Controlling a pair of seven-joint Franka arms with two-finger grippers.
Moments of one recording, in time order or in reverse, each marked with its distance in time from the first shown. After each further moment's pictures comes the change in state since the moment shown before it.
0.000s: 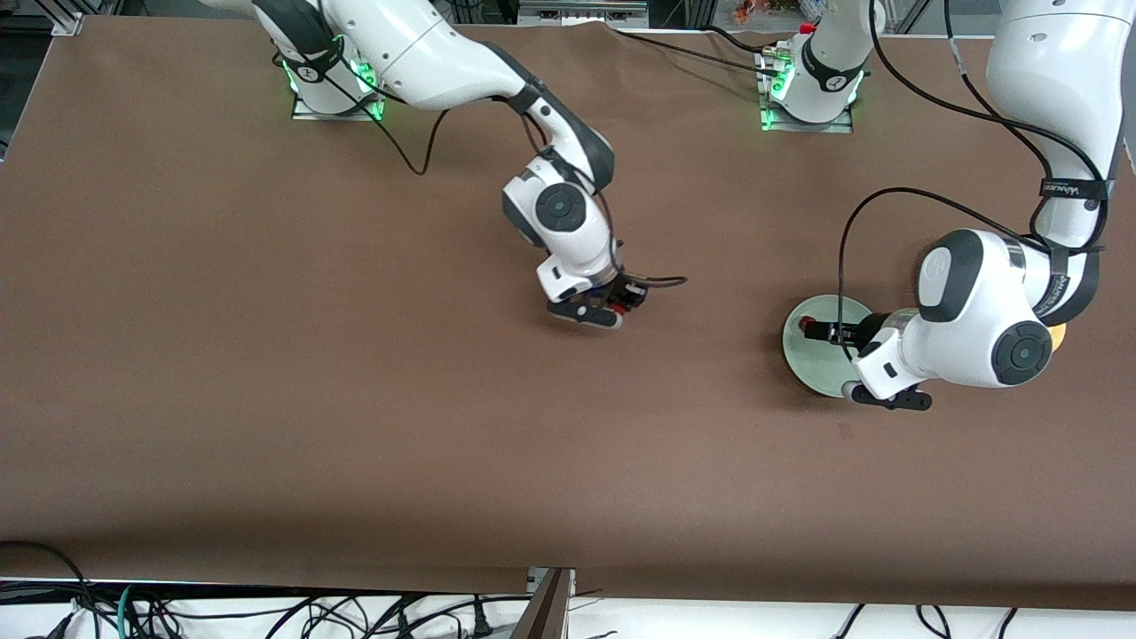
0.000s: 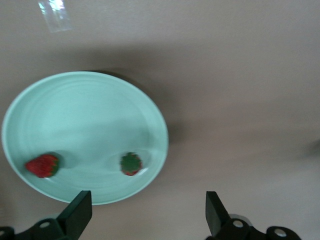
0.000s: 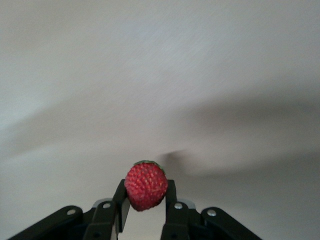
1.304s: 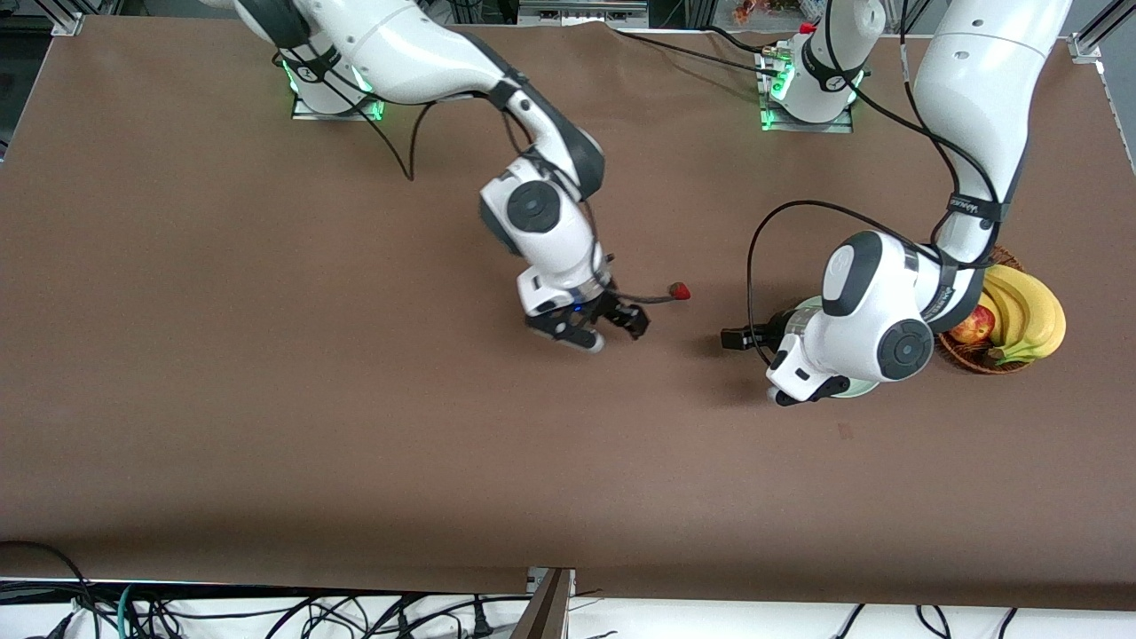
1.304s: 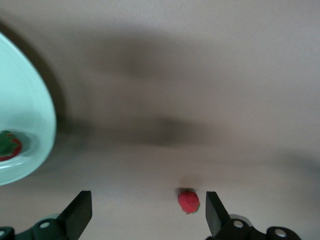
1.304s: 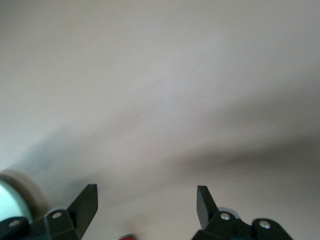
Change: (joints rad) left arm -0.158 0.071 -0.002 -0.023 -0.106 0.121 -0.401; right arm -0.144 -0.116 -0.024 0.073 0.003 -0.218 -0.075
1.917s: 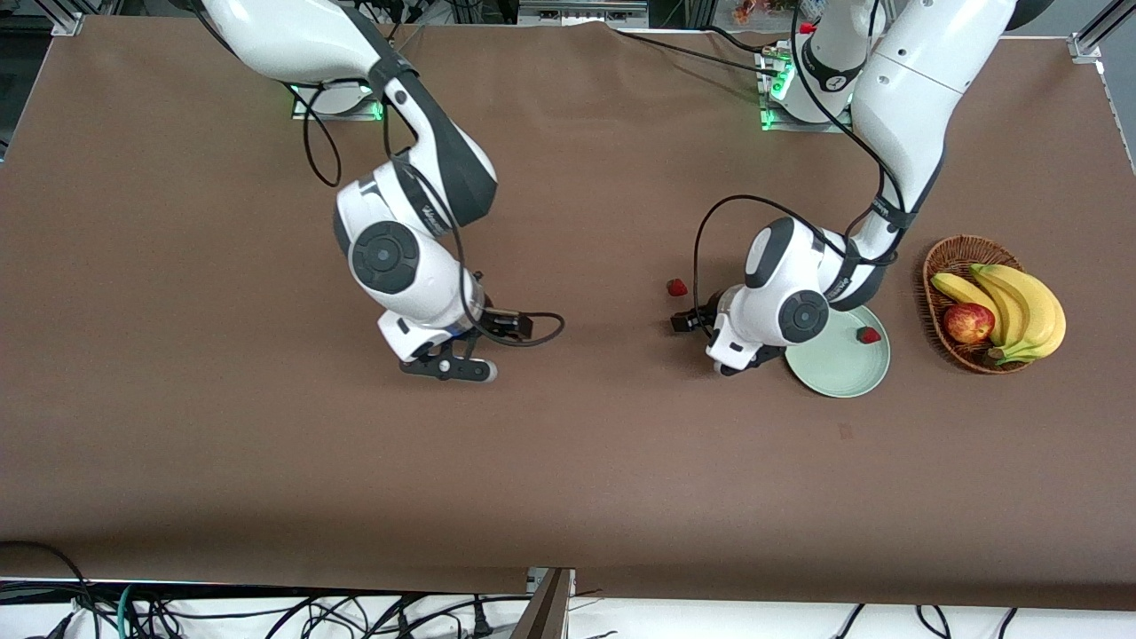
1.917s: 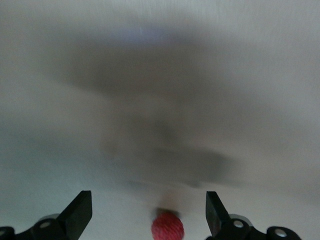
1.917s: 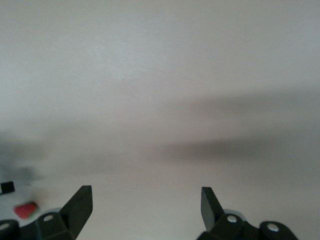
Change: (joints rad) left arm -0.085 0.011 -0.045 -0.220 0.000 0.257 -0.260; right arm -0.178 -0.205 -0.033 -0.088 0.002 -0.381 -0.471
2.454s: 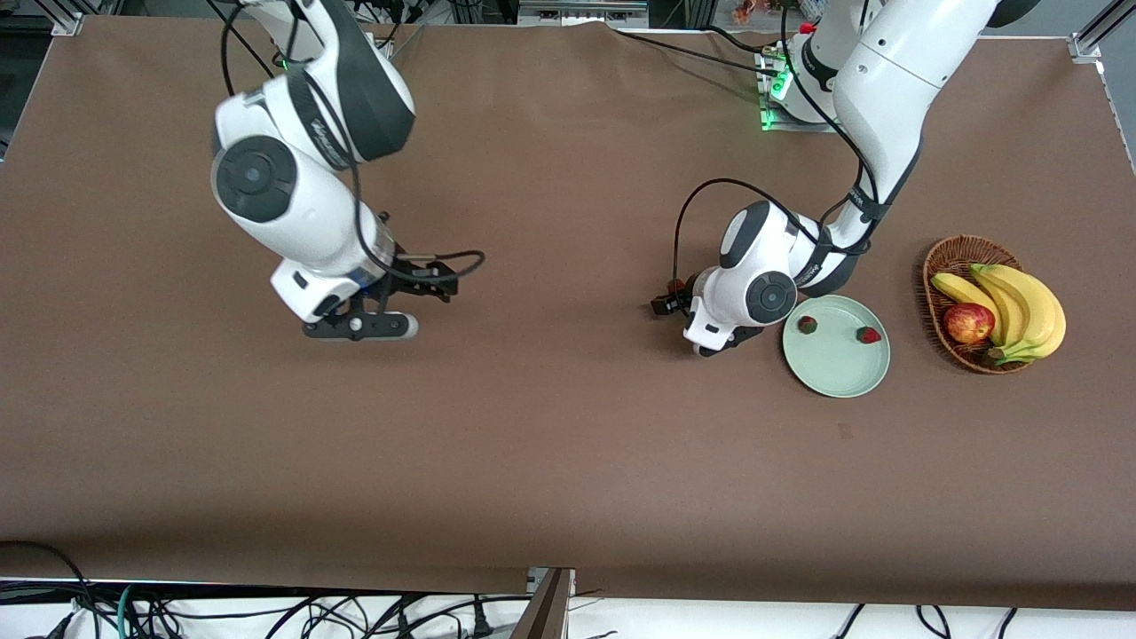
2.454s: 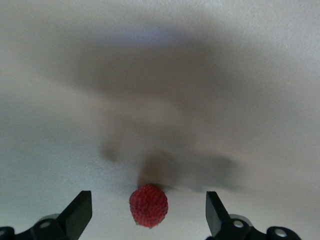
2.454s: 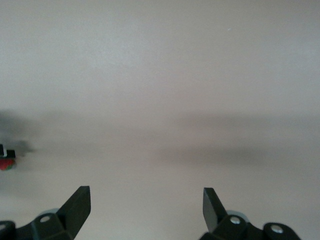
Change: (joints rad) left arm -0.033 -0.006 -0.027 -0.057 0.000 0.048 -0.073; right arm -0.002 -0.255 -0.114 -0.108 0.000 -0.169 -0.195
